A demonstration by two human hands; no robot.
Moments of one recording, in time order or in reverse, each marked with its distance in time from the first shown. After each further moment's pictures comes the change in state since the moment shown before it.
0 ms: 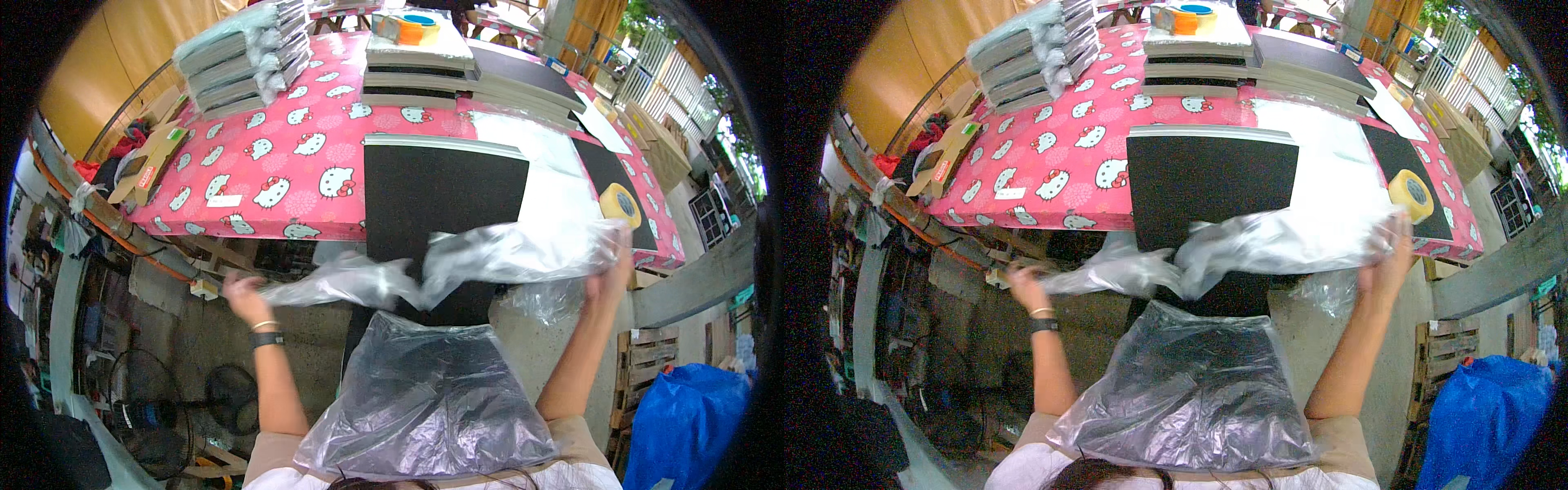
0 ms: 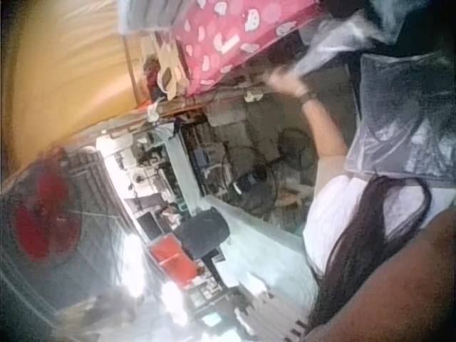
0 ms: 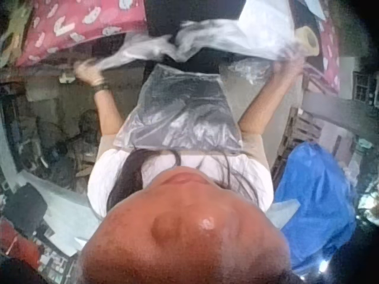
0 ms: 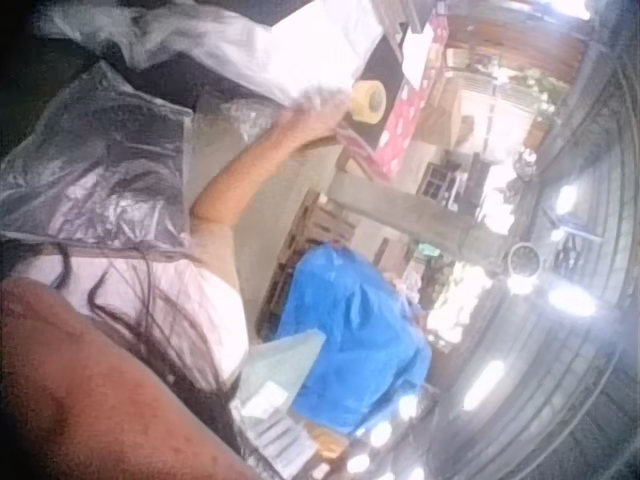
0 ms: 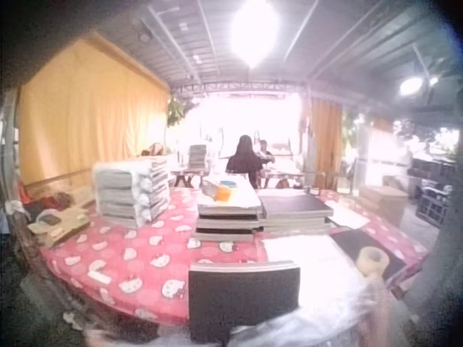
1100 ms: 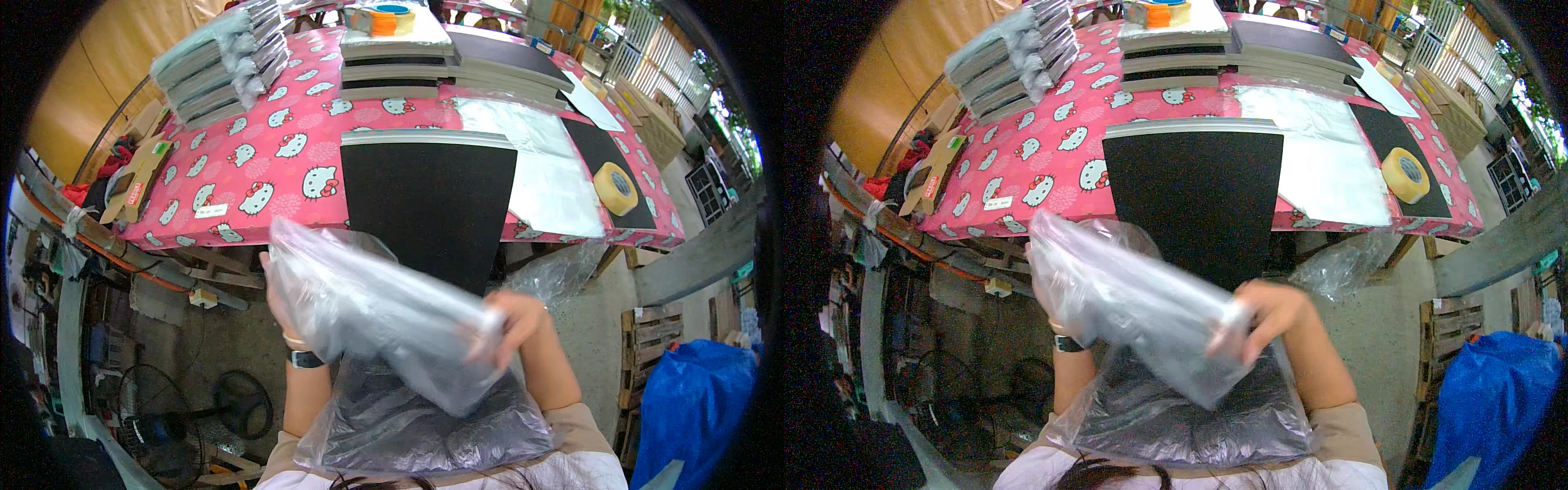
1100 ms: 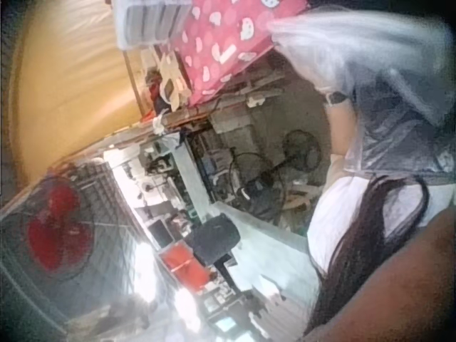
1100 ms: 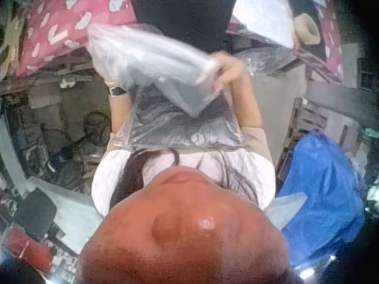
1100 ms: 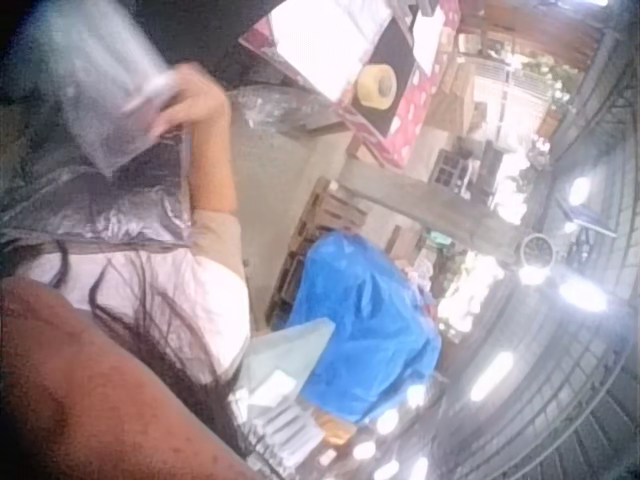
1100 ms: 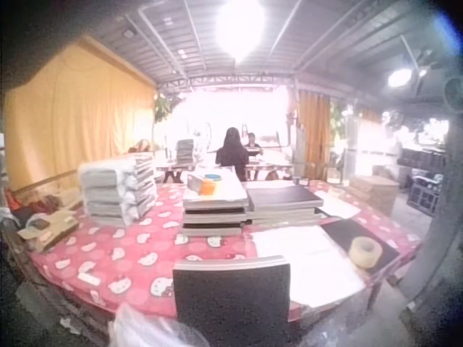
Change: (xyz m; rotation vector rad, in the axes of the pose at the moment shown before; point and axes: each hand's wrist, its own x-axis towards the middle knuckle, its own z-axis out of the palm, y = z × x) left_hand -0.089 0.121 0.106 -1.192 -0.672 -0.985; right_hand -0.048 0.065 0.015 -0.223 -1.879 0.350
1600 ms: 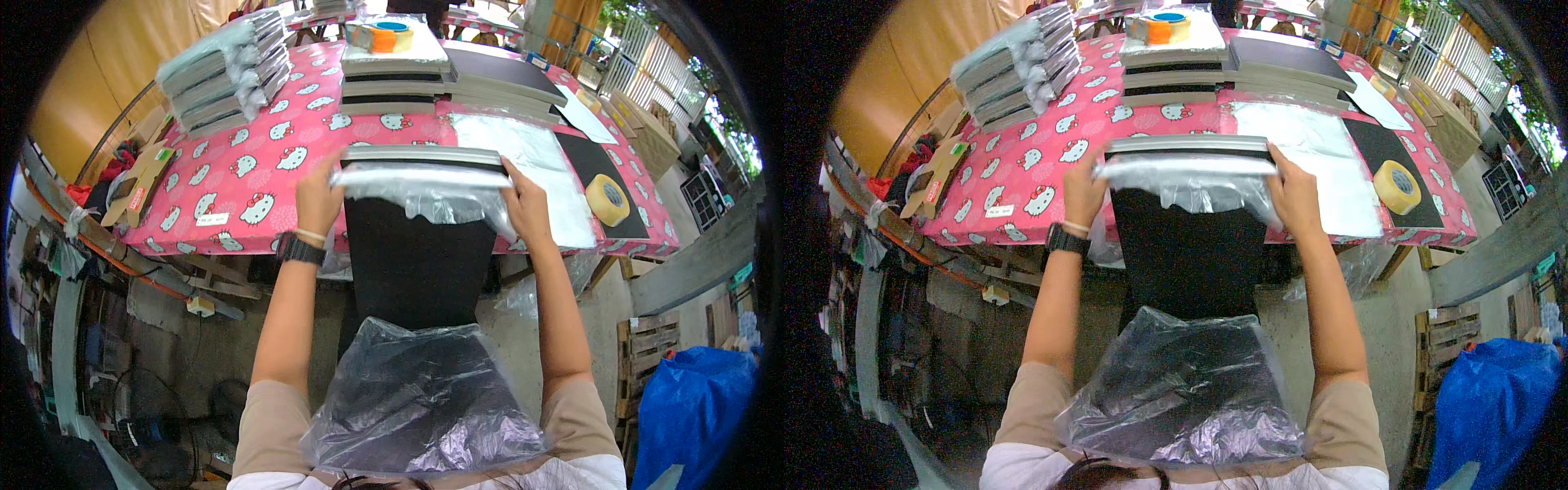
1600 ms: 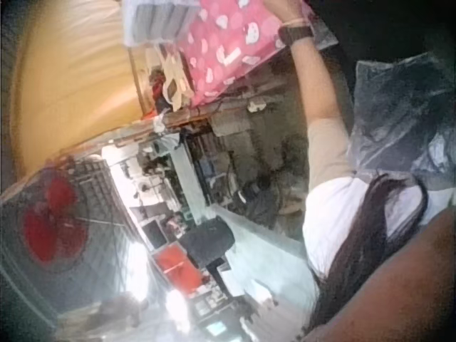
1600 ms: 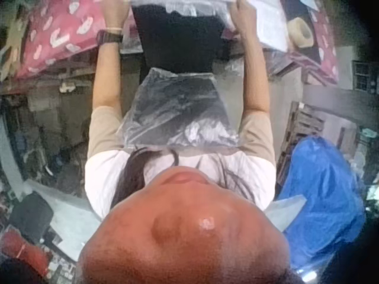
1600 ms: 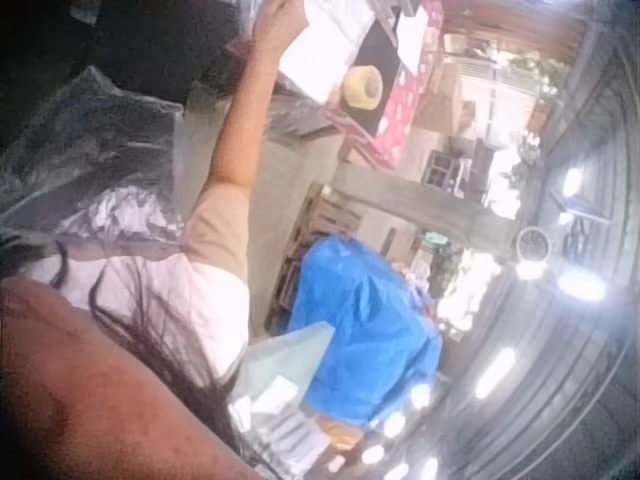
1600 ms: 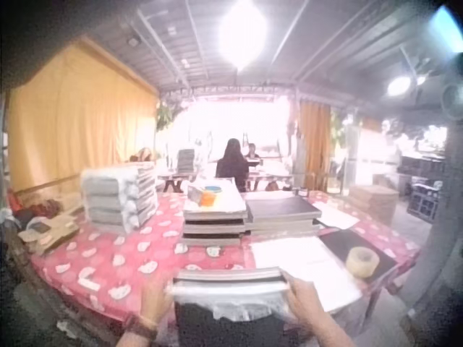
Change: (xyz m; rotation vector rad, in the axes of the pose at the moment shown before) left_hand 0.136 0.006 0.021 2.234 -0.090 0.719; right_hand 0.015 -0.023 -0.097 -1.126 1.342 0.380
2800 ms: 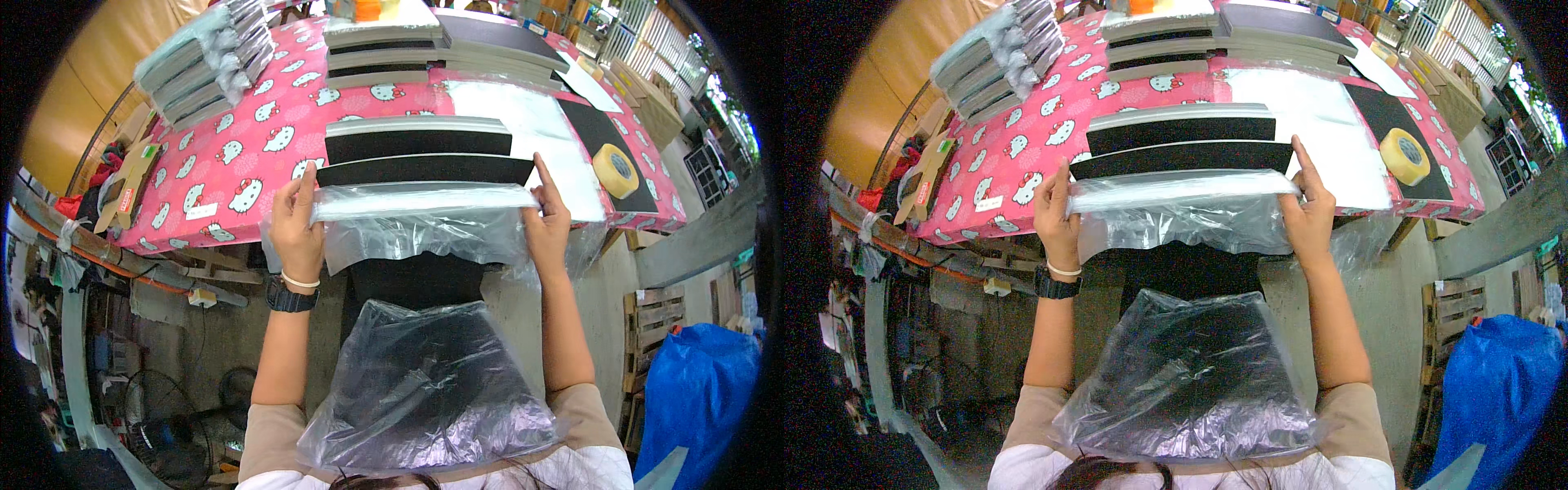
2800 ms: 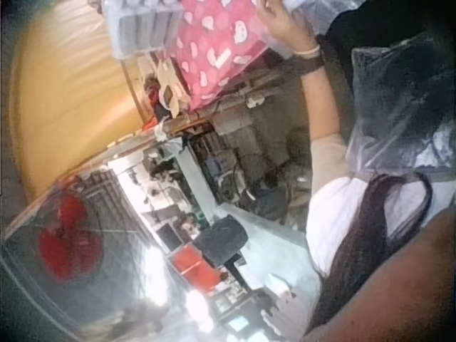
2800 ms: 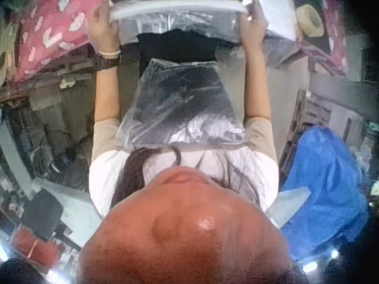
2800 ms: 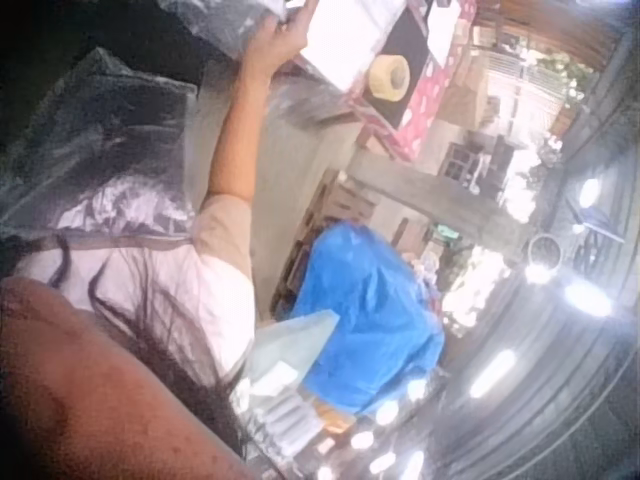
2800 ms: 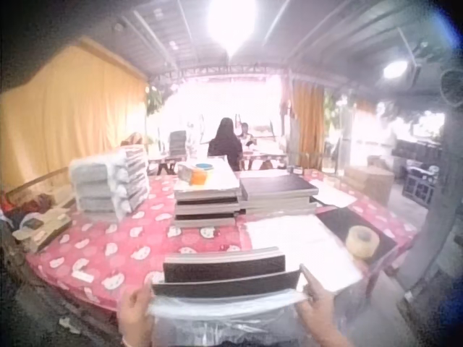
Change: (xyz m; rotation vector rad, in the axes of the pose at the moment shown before) left_hand -0.066 0.012 -0.019 0.048 0.240 0.192; right_hand -0.061 -0.012 -0.004 0.335 0.124 0.128
